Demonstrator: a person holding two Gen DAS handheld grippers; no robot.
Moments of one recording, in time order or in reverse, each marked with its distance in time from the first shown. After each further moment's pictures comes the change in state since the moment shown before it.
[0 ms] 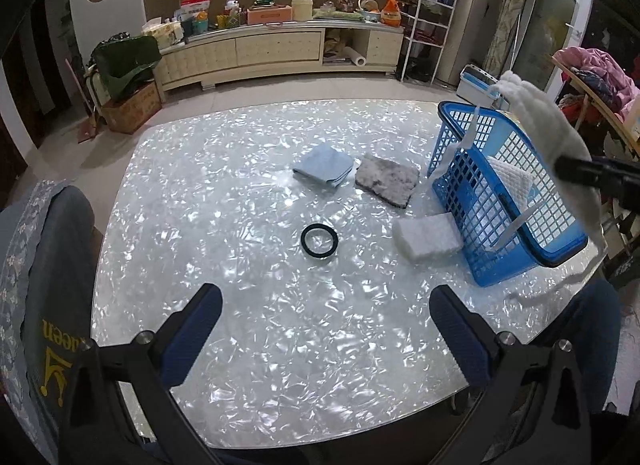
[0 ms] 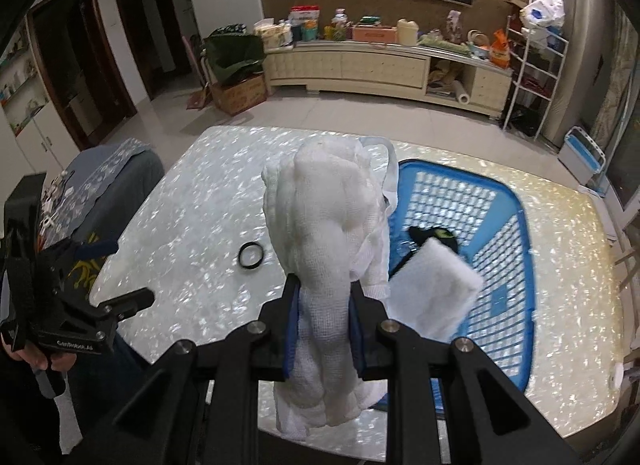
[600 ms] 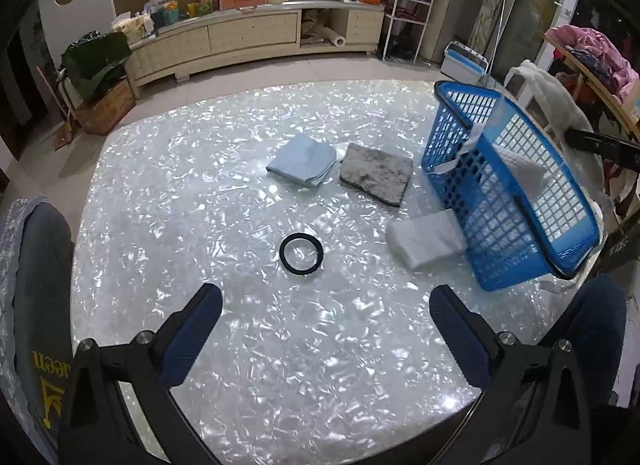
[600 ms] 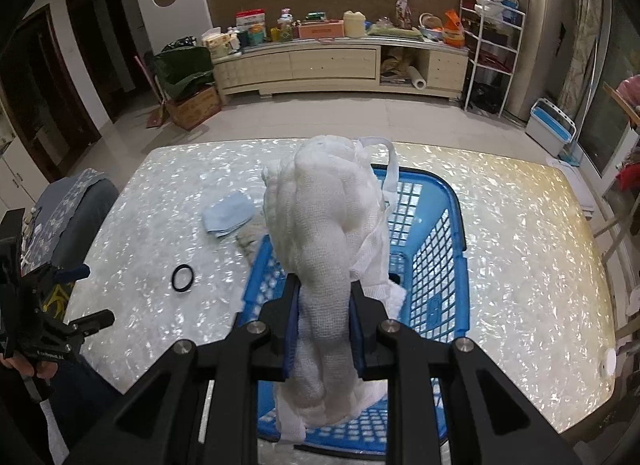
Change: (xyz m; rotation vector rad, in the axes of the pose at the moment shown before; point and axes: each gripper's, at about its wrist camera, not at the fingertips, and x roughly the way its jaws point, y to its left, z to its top) left arm 0.056 -0.006 0.029 0.062 0.084 -0.057; right arm 0.017 -0.064 0.007 0.116 0.015 -0.085
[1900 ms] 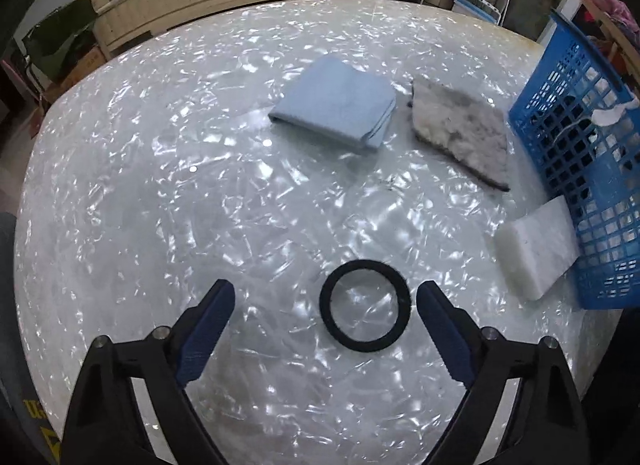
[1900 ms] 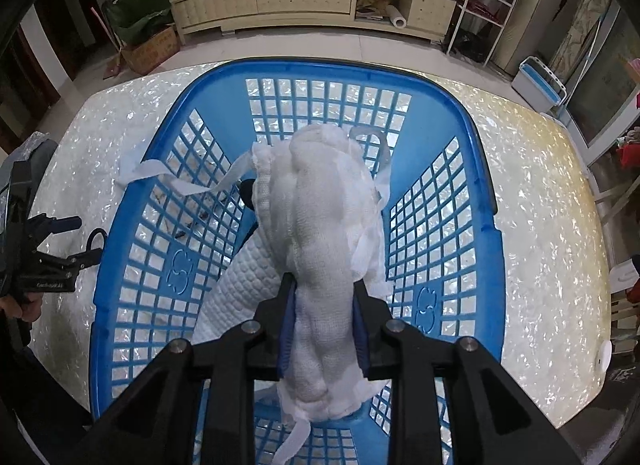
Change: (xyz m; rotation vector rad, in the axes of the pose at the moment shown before) left arm 0.162 0.046 0.029 0.035 0.192 -0.024; right arm 0.077 -0.021 -0.006 0.001 0.231 -0.111
